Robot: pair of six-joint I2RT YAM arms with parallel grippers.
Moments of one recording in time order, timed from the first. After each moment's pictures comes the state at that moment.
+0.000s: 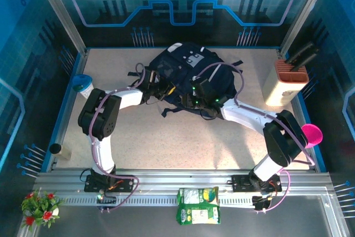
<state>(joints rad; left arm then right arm) -0.32 1.95 1.13 0.16 0.42 -1.21 0.67 1.61 1.05 -0.22 0.05 0.54</state>
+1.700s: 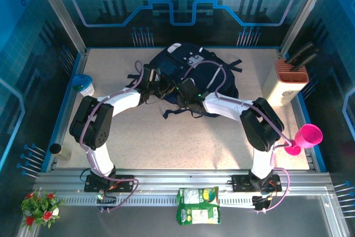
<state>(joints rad) -0.35 1.80 1.11 0.07 0.40 -1.19 0.73 1.85 1.25 -0.37 0.24 0.51</state>
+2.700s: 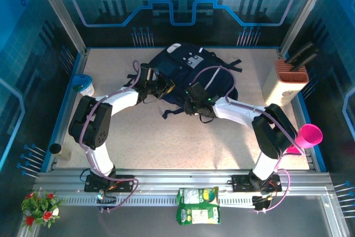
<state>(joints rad) -0.33 1.80 1.11 0.06 0.45 -1.19 0.69 1.72 1.11 -0.40 0.13 0.52</state>
